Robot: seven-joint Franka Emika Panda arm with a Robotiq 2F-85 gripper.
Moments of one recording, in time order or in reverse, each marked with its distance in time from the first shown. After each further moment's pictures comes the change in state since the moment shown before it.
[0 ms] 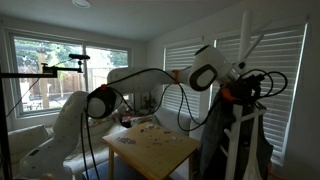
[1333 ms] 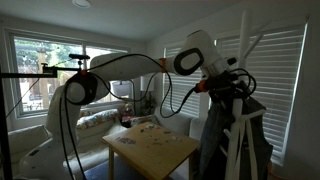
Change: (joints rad) arm 0.001 -0.240 -0.051 -0.211 -0.027 -0.295 0.342
